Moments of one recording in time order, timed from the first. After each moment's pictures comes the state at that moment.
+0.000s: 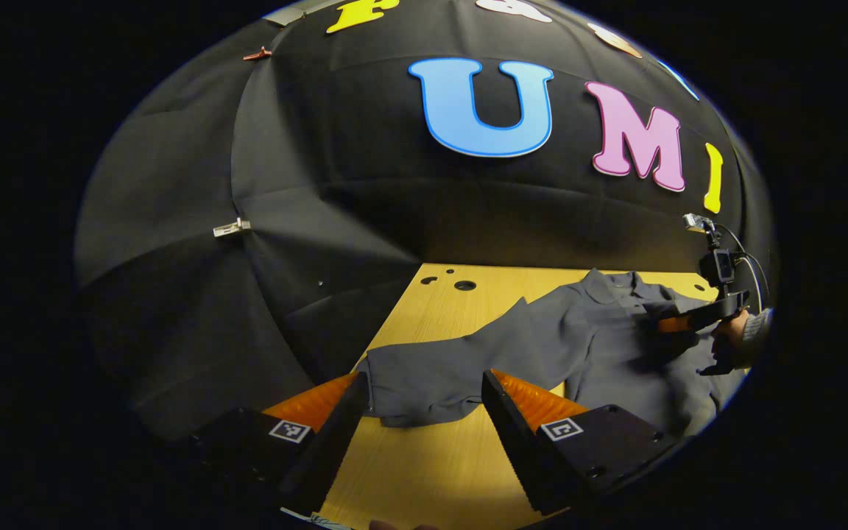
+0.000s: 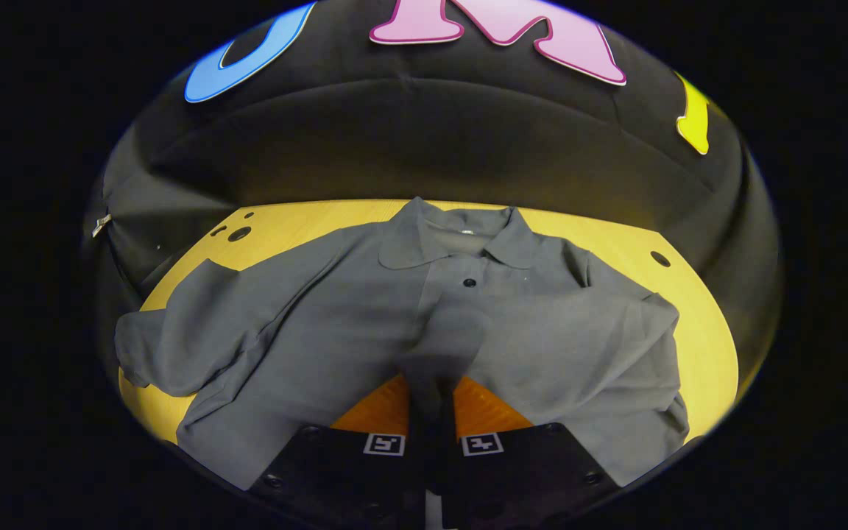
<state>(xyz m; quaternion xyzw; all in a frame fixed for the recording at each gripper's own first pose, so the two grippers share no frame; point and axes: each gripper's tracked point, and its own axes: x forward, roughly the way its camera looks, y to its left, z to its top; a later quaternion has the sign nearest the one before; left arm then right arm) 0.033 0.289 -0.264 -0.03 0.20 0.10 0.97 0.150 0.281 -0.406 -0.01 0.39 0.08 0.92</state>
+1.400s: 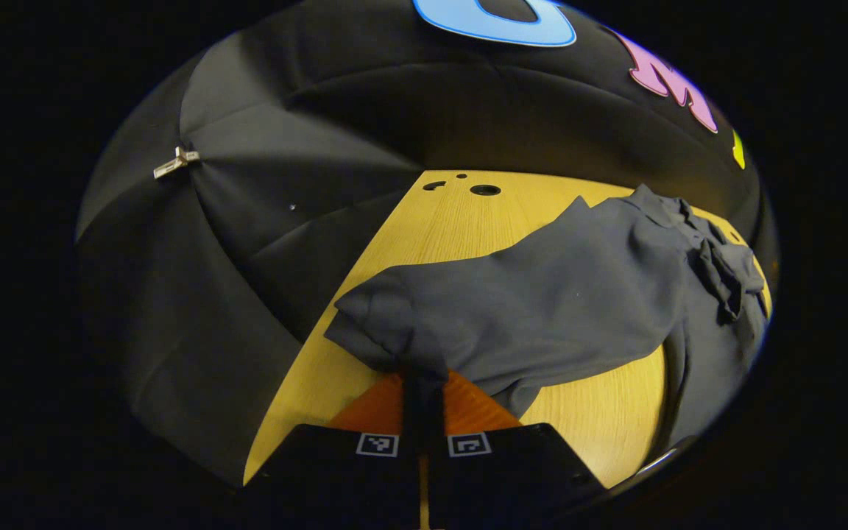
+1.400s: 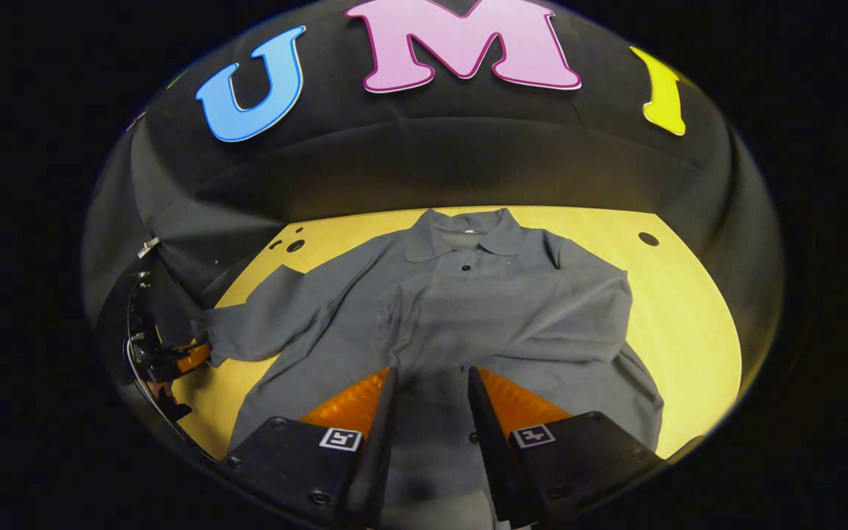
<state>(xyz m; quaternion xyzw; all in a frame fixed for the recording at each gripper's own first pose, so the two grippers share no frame) 0.113 0.313 -0.399 -0.01 0.35 0.11 0.93 0.056 0.228 -0.313 0.05 0.39 0.13 0.91</state>
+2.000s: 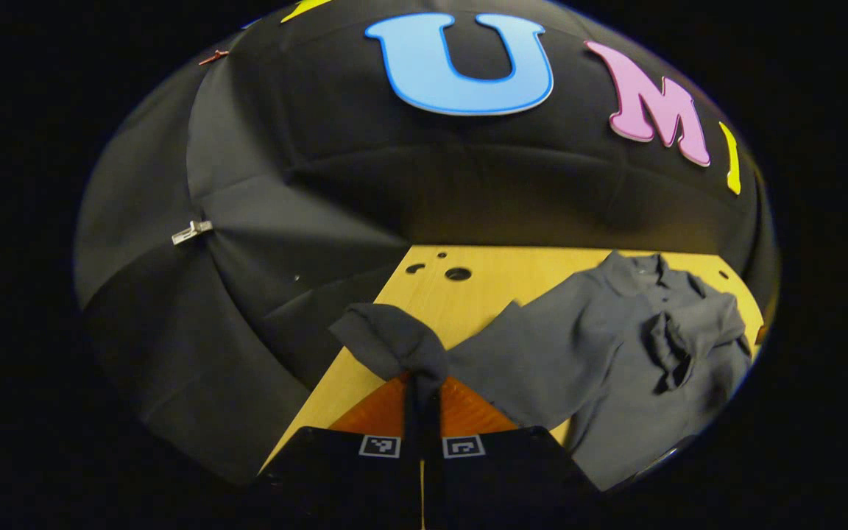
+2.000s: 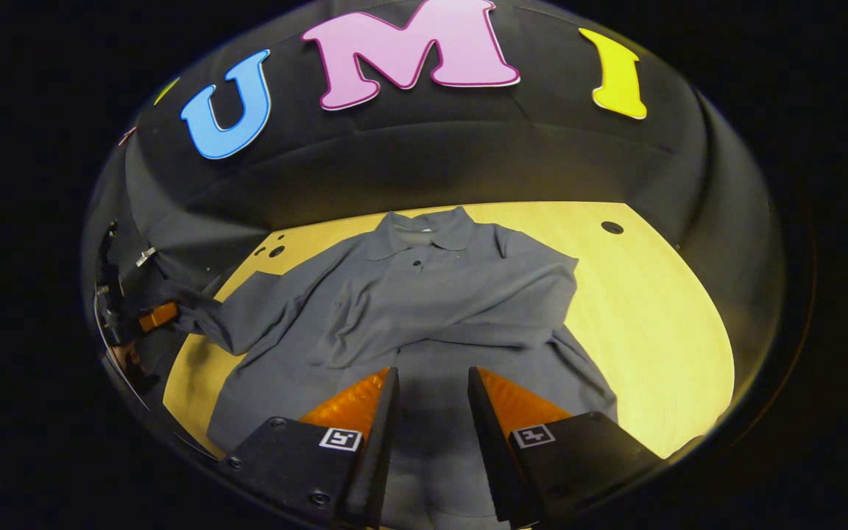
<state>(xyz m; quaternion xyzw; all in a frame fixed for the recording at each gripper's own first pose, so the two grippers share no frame) 0.139 0.234 -0.255 -0.02 0.24 0.10 0.97 0.046 0.142 -0.321 0.07 0.38 0.11 0.91</state>
